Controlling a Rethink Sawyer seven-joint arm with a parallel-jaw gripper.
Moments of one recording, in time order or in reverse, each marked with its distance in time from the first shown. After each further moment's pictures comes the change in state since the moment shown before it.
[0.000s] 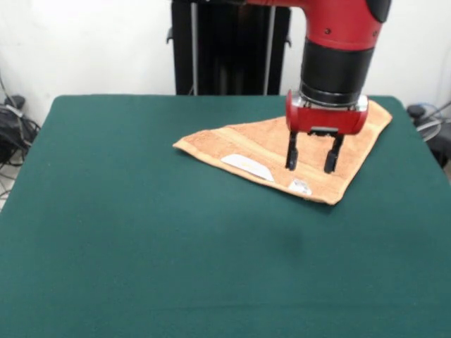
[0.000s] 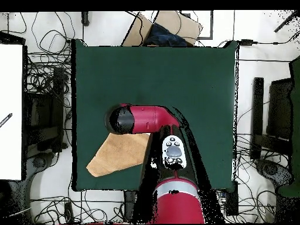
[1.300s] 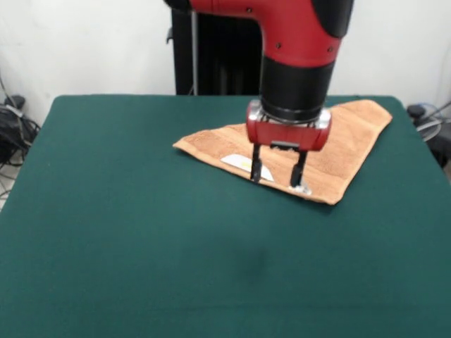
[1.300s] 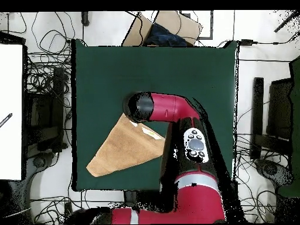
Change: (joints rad) arm -0.084 0.053 0.002 -0.122 0.030 0.115 0.000
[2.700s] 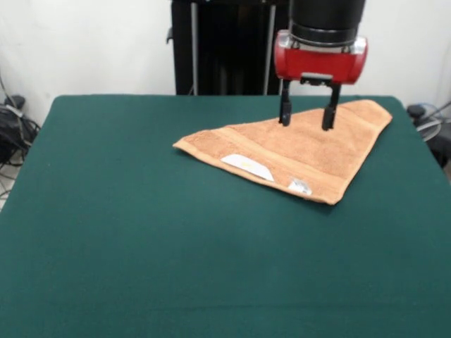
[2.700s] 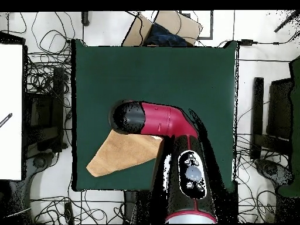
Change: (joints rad) arm 0.037 -0.214 -0.002 0.162 0.086 0.019 0.000
